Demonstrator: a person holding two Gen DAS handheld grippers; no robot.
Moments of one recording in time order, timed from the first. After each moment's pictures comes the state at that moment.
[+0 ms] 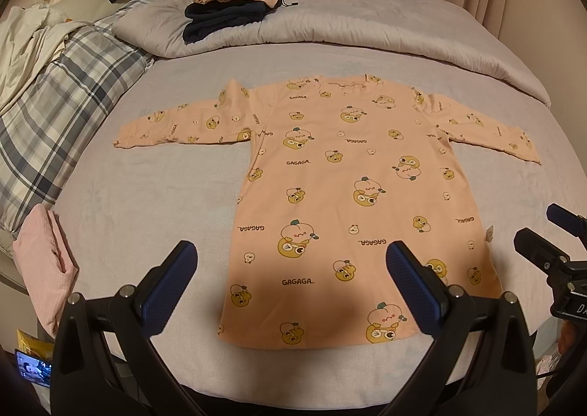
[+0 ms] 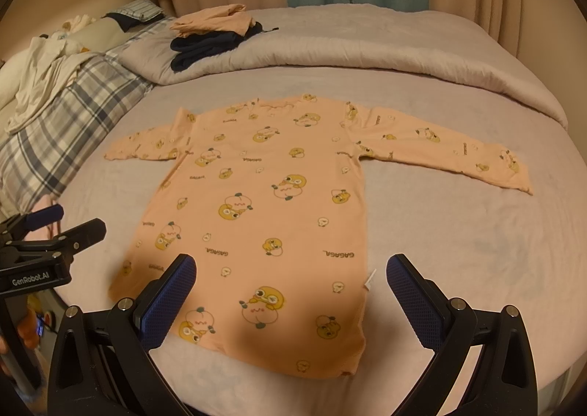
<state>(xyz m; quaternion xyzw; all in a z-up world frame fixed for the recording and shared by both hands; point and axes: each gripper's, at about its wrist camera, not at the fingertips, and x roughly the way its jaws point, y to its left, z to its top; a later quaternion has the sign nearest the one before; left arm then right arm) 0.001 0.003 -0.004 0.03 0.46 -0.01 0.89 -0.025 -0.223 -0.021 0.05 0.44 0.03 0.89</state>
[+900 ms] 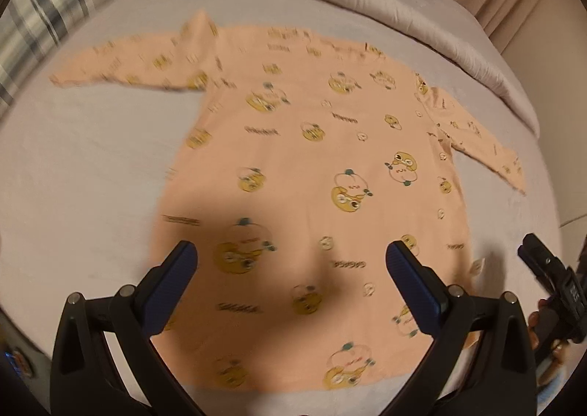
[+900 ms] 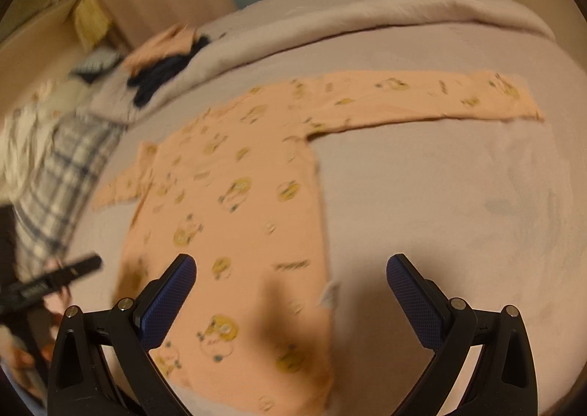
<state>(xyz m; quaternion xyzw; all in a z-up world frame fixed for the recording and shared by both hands) 0.073 0.004 -0.076 -0.11 0.53 -0.07 0.84 -0.007 -0.324 -0.076 0.23 0.43 0.00 0.87</state>
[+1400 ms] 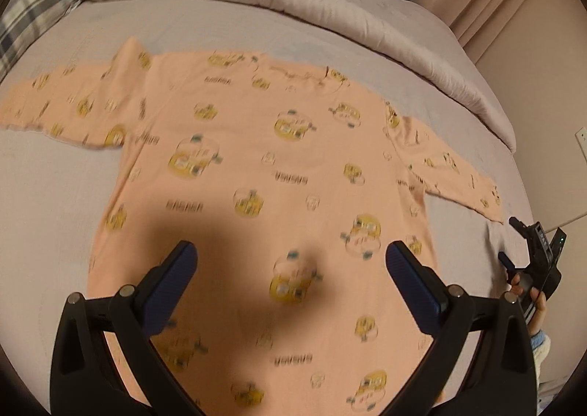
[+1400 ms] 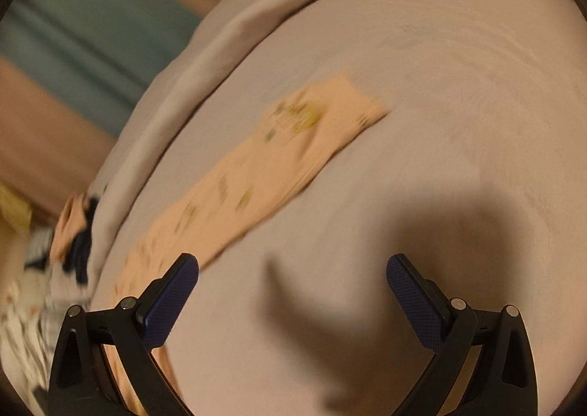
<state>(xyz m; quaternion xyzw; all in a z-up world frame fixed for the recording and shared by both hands) 0.151 -0.034 -0.071 -0.11 0.50 -0.12 0.85 0.006 -0.513 -0.122 0.42 0.34 -0.19 0.82</state>
